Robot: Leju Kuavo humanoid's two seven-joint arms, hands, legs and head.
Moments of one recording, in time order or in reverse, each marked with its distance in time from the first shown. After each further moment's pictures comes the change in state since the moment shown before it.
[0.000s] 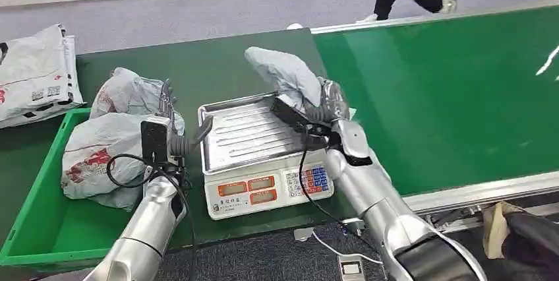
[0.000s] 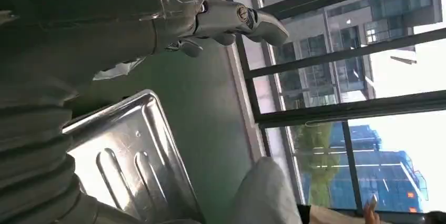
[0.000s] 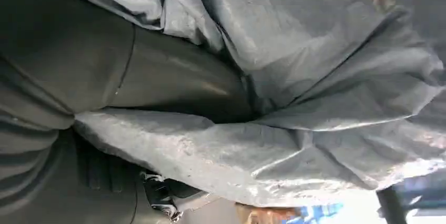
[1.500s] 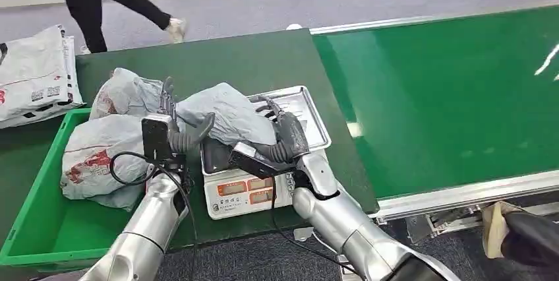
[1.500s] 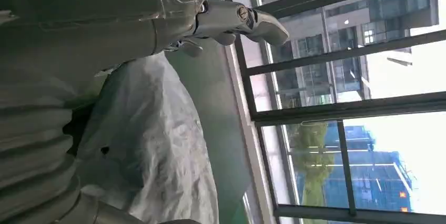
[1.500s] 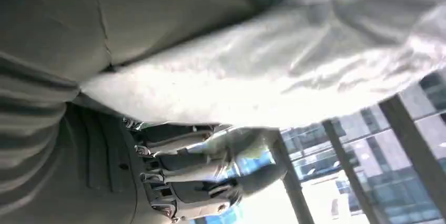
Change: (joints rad) left arm -0.035 -0.009 0.000 0.056 0.035 0.020 -0.036; right arm 0.101 0.065 0.219 0.011 -0.126 -0.274 -0.203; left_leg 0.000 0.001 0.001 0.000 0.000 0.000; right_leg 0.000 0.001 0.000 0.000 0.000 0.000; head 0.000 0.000
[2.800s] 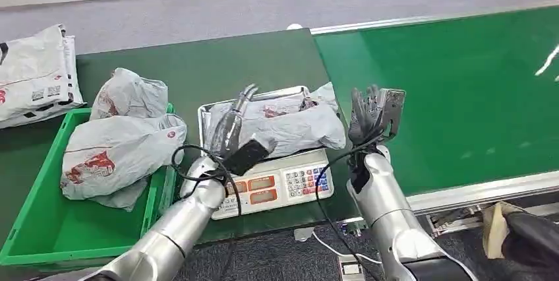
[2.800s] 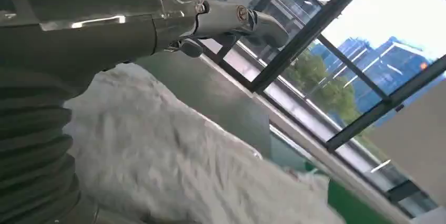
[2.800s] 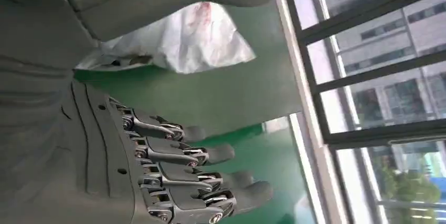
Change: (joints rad) left arm -0.045 -0.066 -0.348 0.103 -0.466 0.119 0.182; right arm -0.013 -0.041 -0.583 0.046 -1.167 0.306 -0.328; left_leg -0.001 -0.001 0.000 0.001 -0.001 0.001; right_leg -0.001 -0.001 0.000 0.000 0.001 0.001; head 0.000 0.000
